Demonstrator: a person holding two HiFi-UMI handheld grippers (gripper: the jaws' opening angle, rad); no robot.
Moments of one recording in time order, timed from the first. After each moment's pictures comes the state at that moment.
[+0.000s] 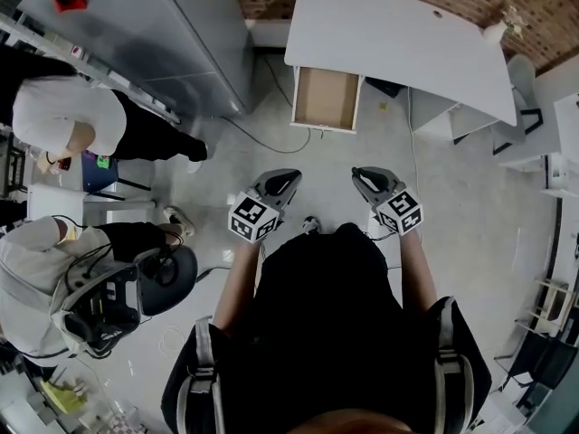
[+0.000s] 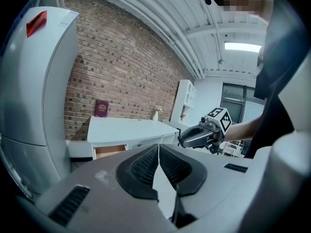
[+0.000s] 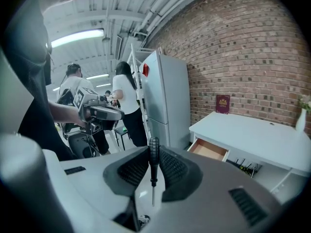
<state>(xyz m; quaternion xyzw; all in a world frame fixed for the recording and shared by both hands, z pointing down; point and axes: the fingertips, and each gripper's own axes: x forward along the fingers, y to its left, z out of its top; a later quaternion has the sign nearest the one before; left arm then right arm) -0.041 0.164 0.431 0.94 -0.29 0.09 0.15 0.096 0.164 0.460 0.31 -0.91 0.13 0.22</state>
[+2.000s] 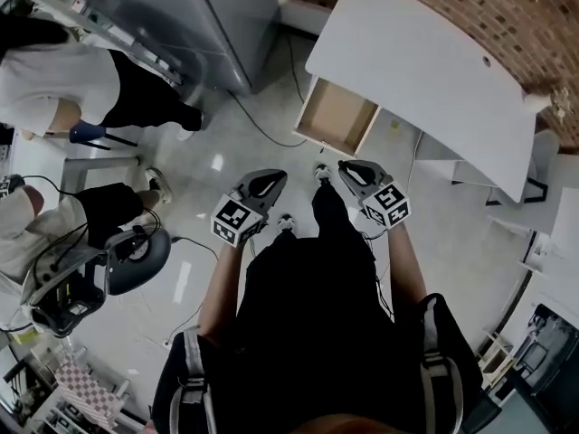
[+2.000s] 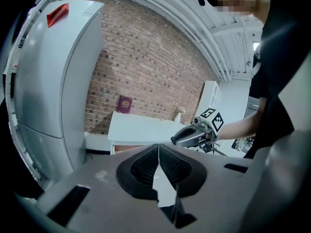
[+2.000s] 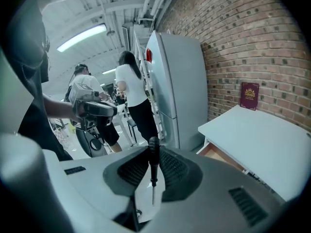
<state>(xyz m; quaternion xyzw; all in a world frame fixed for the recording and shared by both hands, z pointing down) -0.065 0.042 0.458 0.89 -0.40 0.09 0.21 0.063 -0.009 0.505 0.17 -0.94 0.15 0.27</state>
